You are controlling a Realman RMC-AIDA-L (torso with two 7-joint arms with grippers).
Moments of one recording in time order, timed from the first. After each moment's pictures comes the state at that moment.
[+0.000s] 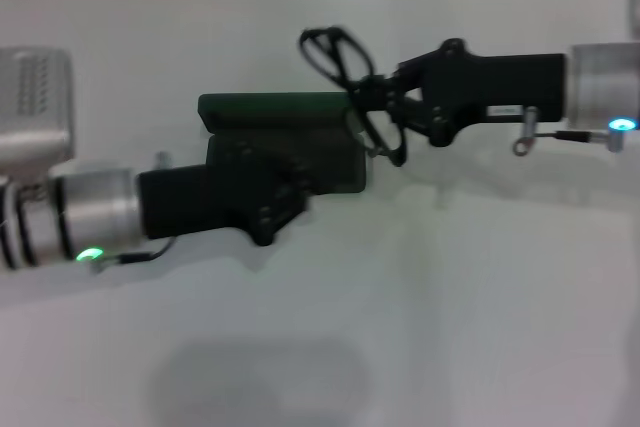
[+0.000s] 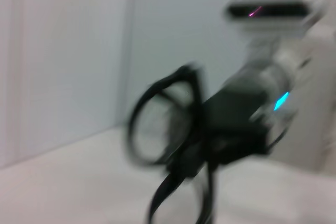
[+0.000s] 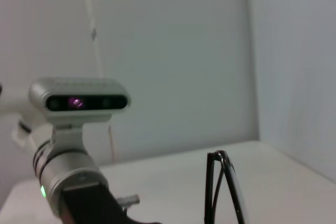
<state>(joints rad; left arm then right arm) -0.52 -2.06 0.87 0.38 1.73 1.53 -1.04 0.76 2.02 -1.17 -0.52 -1.53 -1.36 1.27</state>
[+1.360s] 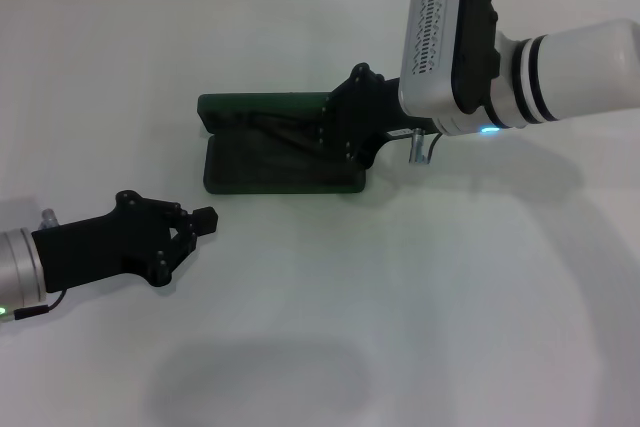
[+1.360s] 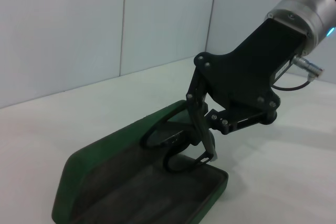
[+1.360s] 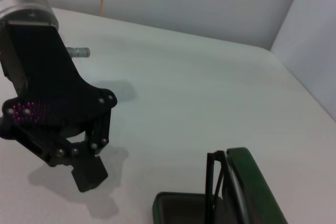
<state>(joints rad) -0.34 -2.01 0.88 0.45 1.75 1.42 -1.01 0.90 2.03 -1.83 -0.60 -1.41 -0.76 1.29</state>
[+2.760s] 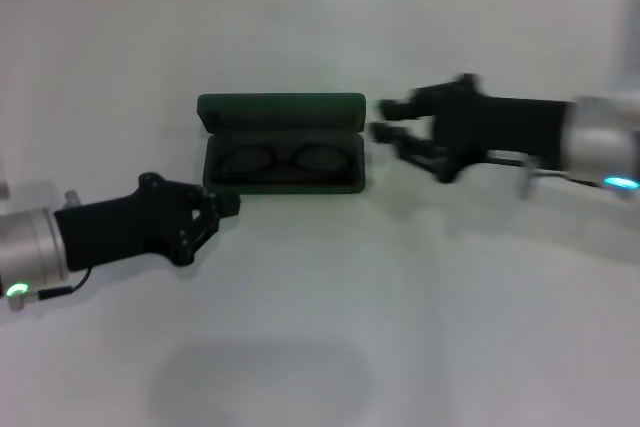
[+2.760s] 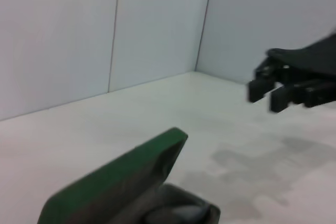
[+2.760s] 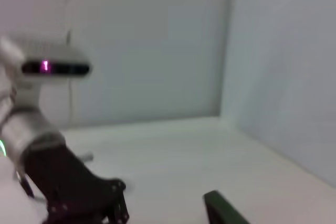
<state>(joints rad) -0.39 -2.02 0.87 0.44 1.75 1.43 -1.06 0.45 2.02 -1.55 -0.91 -1.36 -1.06 1.31</state>
